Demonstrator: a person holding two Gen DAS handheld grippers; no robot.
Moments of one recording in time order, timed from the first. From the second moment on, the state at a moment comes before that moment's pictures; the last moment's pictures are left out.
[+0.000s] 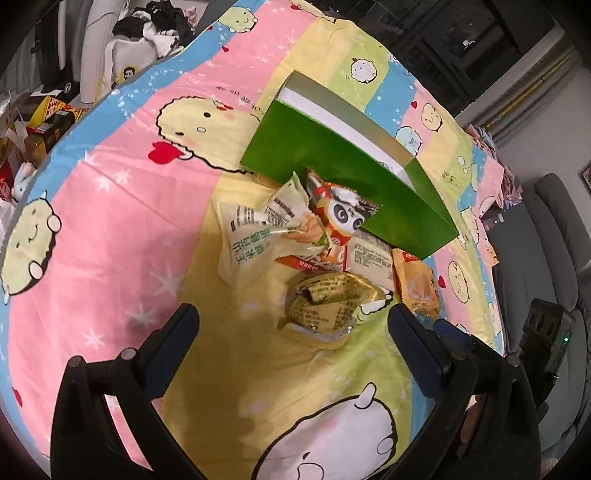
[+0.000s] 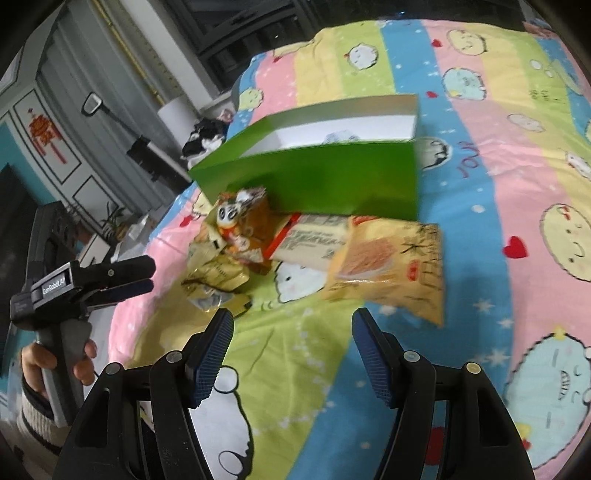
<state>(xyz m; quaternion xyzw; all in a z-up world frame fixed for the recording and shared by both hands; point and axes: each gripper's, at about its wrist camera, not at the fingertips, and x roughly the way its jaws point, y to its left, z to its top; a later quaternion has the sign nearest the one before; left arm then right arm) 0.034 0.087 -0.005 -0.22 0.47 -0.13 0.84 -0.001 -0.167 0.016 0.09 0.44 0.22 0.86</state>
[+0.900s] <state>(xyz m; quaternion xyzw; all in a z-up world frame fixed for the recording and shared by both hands) 0.063 0.059 -0.035 -0.17 0.48 -0.17 0.85 0.034 -0.076 -0.019 0.03 0.47 0.31 0.83</state>
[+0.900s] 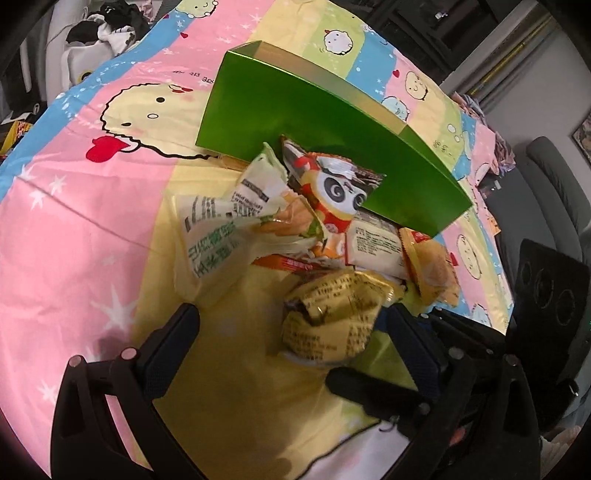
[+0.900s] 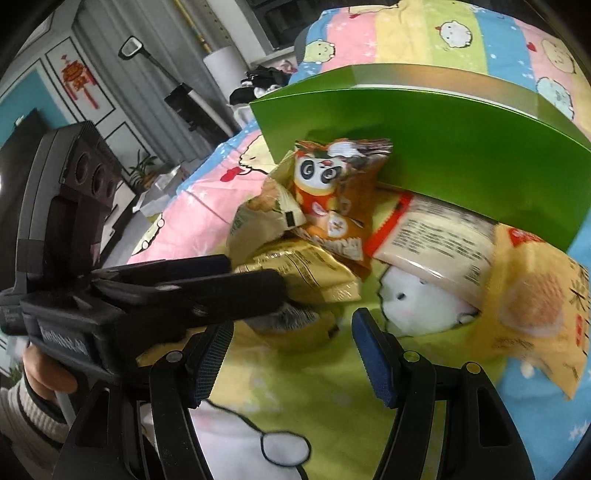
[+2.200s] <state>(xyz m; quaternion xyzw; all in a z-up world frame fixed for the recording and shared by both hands) 0.055 0.013 0.029 -0.16 0.43 -0.23 0.86 0.008 -0.093 0.042 0.01 0.37 0.32 0.87</state>
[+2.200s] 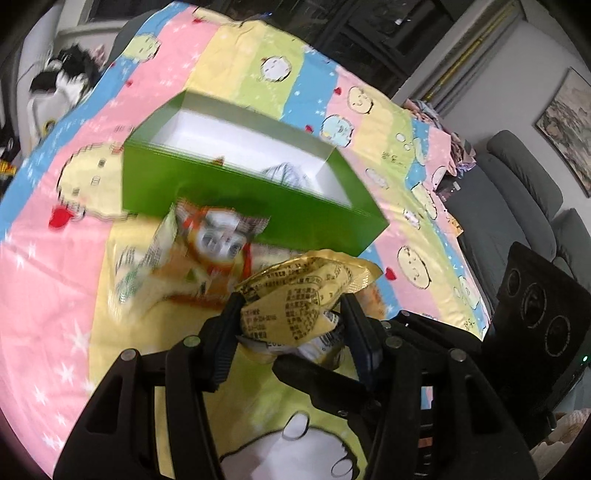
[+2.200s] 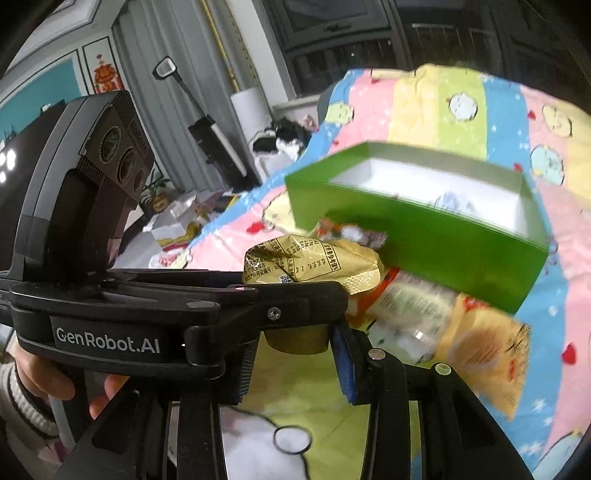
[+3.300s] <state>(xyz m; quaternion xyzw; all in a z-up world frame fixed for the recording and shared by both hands) 0.194 -0.012 0.042 -0.13 0.41 -0.21 0.88 0.148 -0.120 0.056 0.02 0.34 0.29 0.89</state>
